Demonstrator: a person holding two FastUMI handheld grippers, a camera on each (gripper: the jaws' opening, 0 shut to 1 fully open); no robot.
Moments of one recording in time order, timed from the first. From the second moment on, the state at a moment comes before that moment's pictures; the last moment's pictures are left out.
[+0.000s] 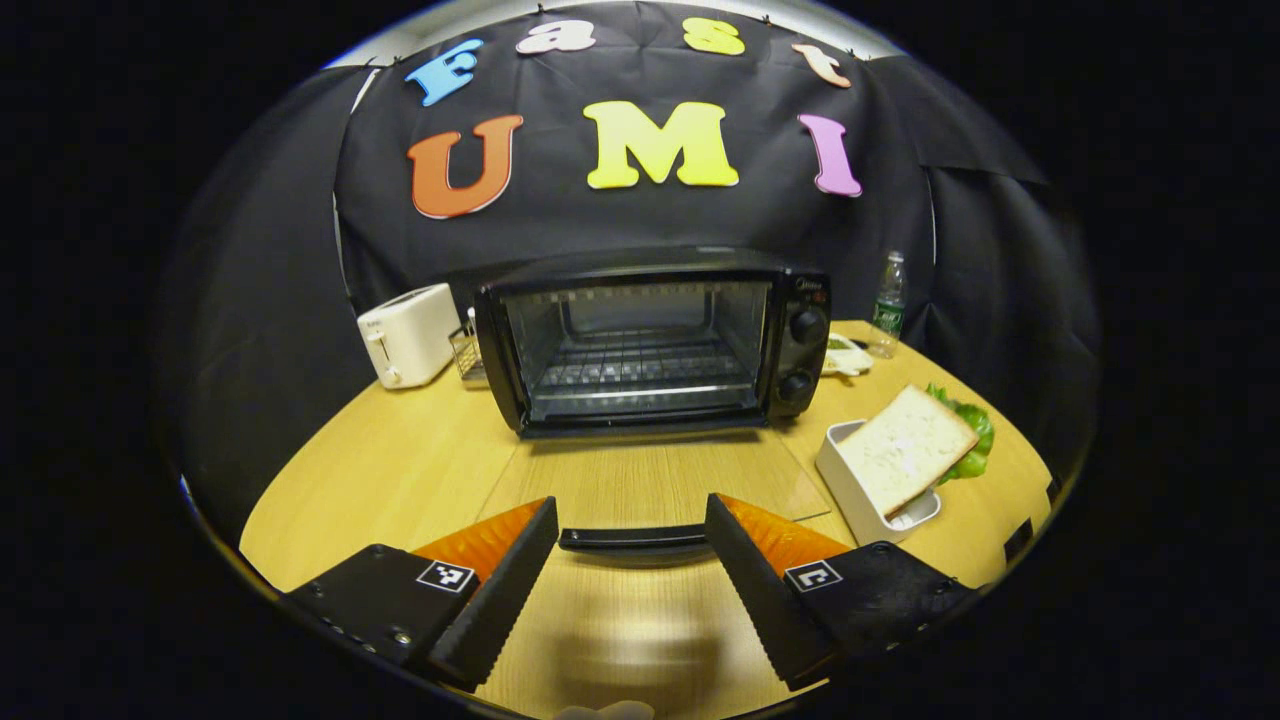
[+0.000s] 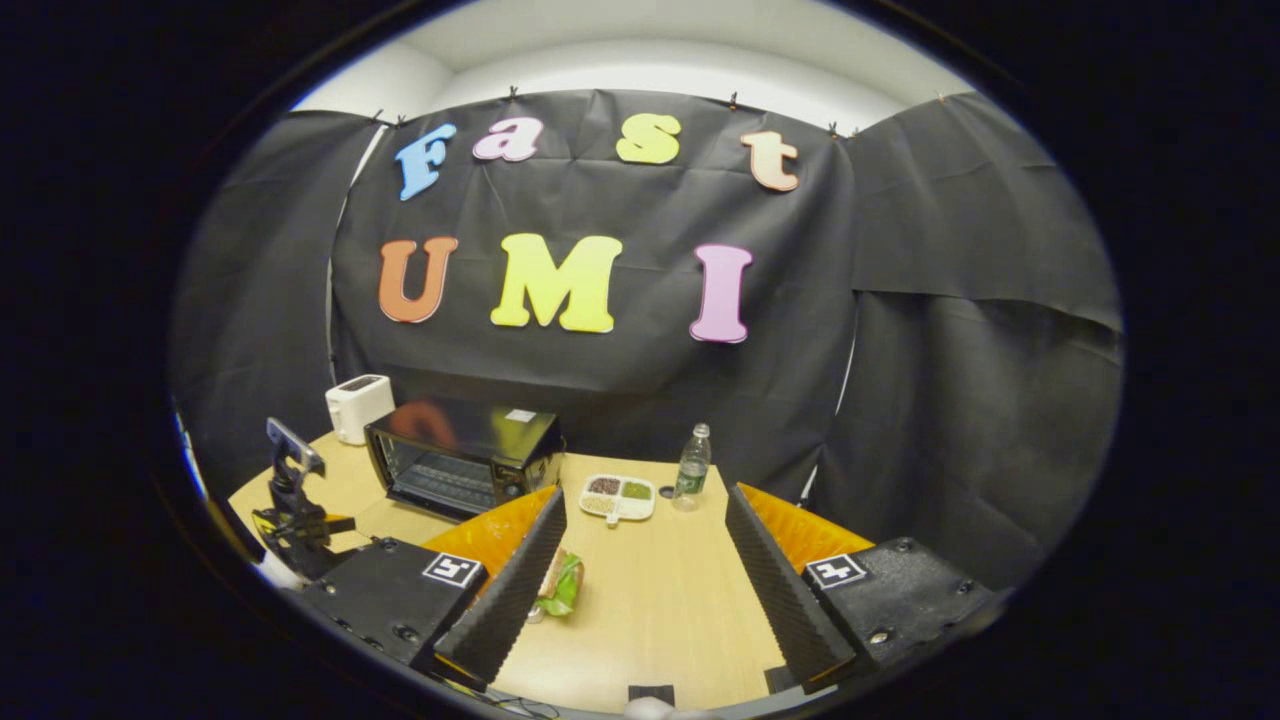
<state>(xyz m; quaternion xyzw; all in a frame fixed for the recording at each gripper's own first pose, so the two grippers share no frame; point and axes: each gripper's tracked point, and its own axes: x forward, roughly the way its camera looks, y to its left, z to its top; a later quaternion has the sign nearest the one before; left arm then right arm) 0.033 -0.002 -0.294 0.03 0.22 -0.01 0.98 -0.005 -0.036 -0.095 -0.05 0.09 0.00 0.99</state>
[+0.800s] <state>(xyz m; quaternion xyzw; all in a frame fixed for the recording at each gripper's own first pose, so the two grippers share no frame) -0.043 -0.001 -0.084 0.01 0.05 -0.02 1.00 0.011 0.006 -0.285 0.01 0.26 0.04 0.96</state>
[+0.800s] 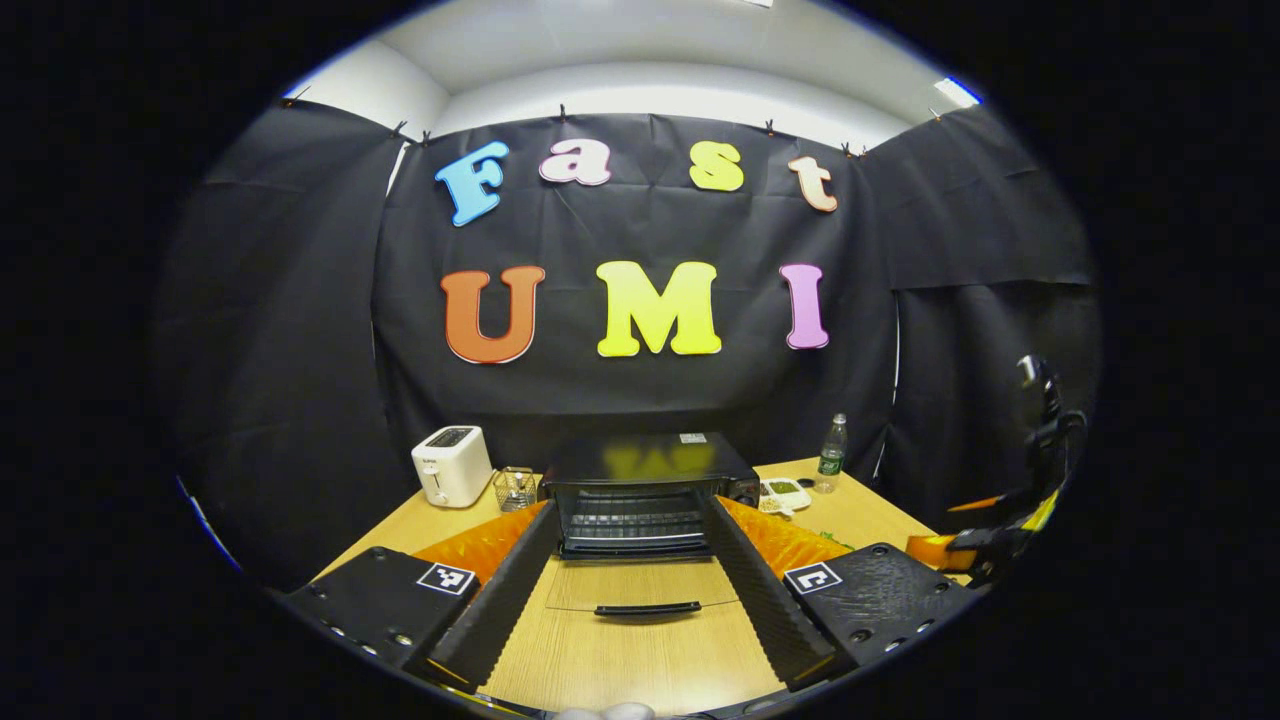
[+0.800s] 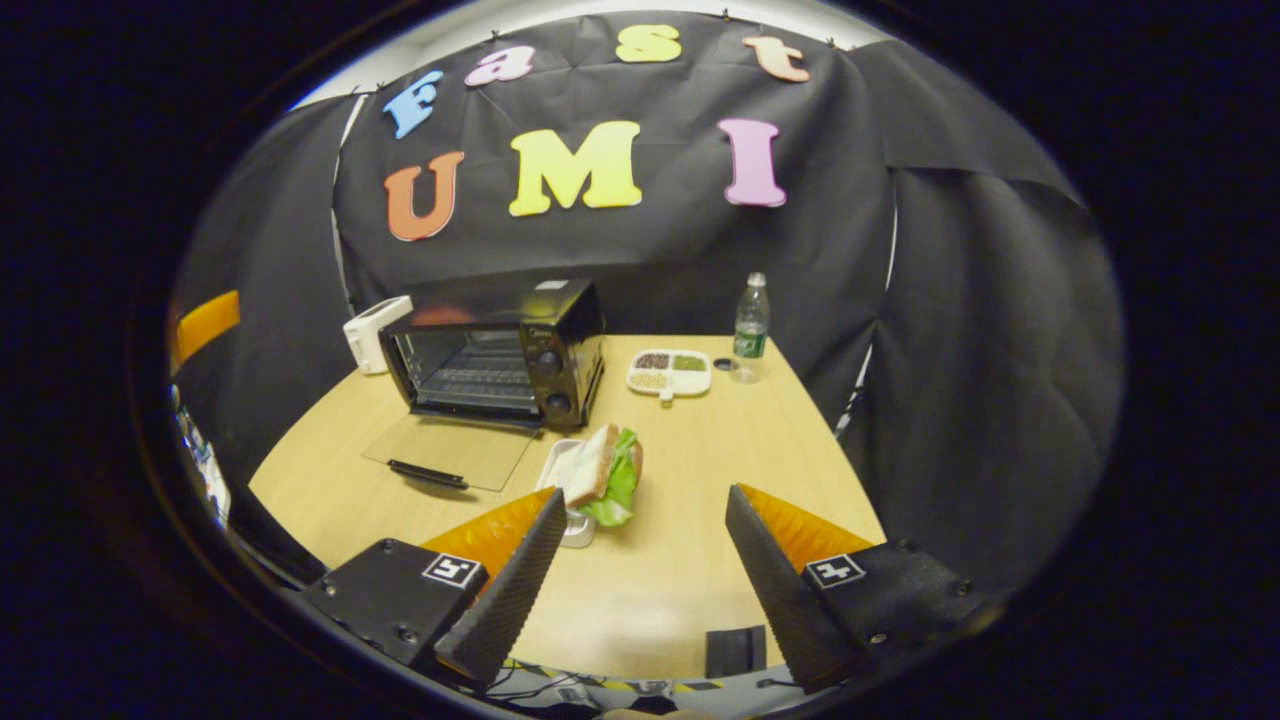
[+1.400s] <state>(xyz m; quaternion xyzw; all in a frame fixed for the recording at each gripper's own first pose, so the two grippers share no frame) -0.040 0.011 -0.063 0.01 0.05 0.06 1.00 0.118 0.040 -0.351 0.12 0.37 0.14 0.91</state>
